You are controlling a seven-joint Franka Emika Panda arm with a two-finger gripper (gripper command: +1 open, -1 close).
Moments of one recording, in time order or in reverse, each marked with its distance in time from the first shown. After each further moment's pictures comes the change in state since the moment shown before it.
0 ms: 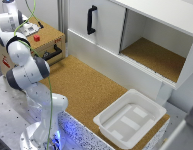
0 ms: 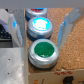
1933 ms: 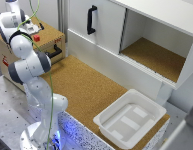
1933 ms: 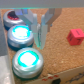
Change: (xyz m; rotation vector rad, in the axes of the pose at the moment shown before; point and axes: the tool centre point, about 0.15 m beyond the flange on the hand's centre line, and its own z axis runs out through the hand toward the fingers) arm 0.006 0.035 -0.016 -0.050 0.011 0.225
